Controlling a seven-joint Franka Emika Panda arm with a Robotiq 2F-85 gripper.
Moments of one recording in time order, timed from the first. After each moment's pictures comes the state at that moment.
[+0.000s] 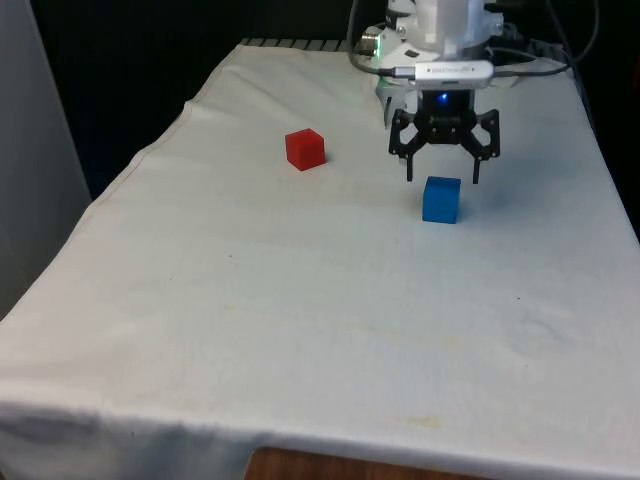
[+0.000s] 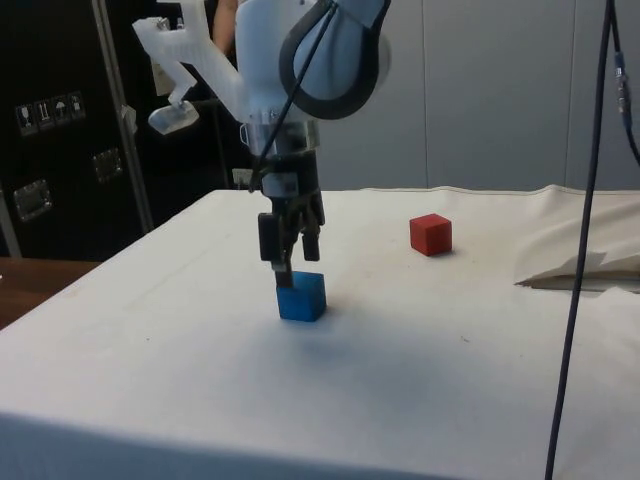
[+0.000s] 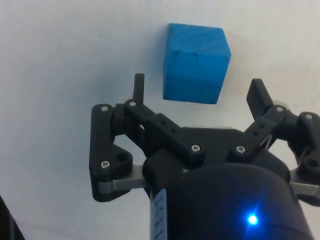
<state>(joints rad) 0.10 0.32 0.02 -2.31 0.04 2.64 0.12</state>
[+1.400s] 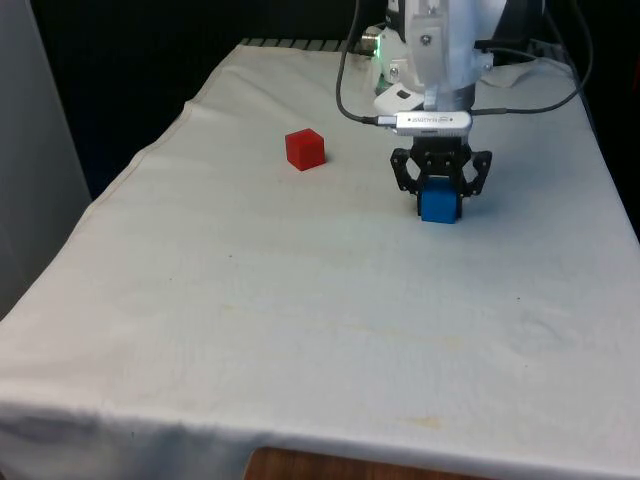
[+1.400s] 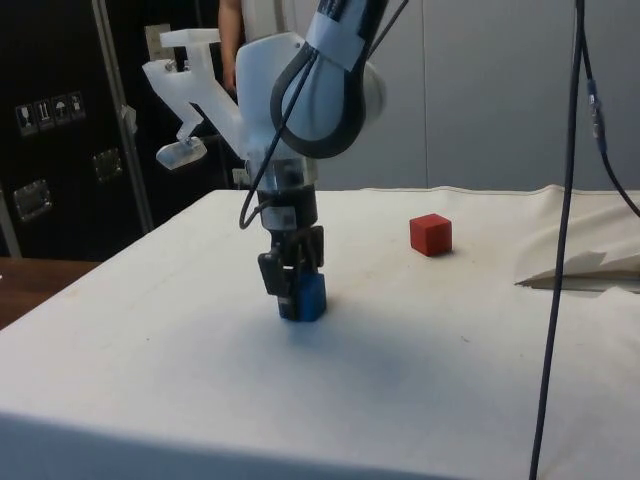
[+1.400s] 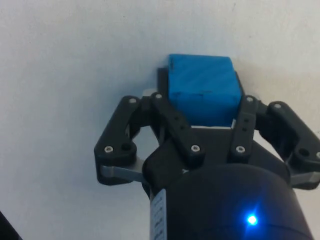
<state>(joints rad) 0.09 0.45 0.02 -2.26 0.12 2.69 0.11</state>
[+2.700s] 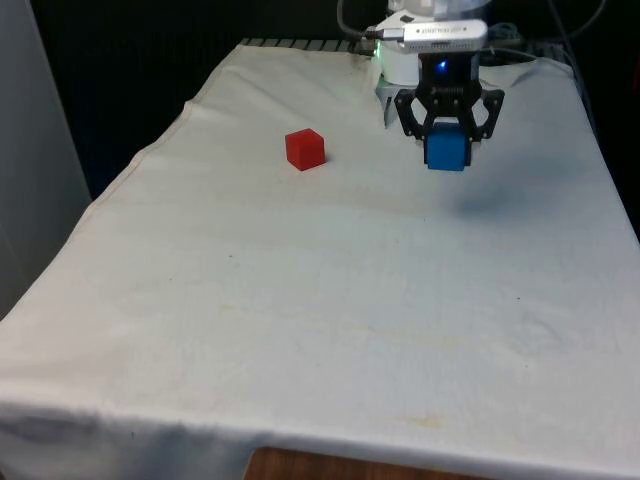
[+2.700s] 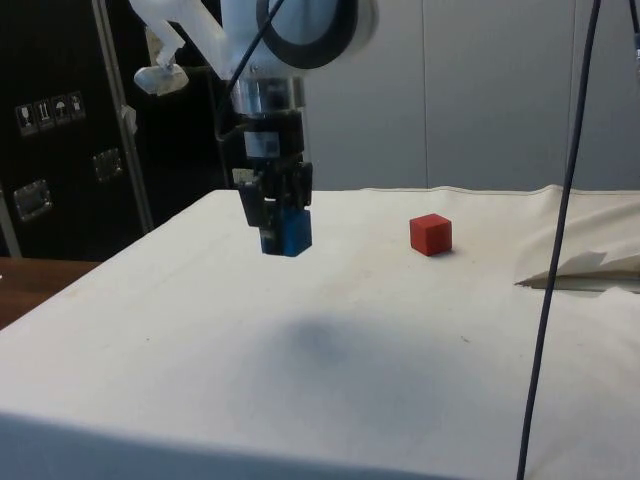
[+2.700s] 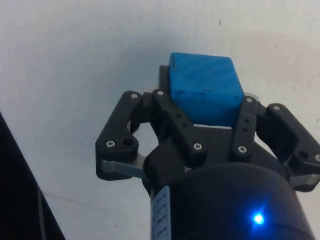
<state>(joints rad) 0.09 0.24 0.02 -2.26 0.10 2.51 0.18</state>
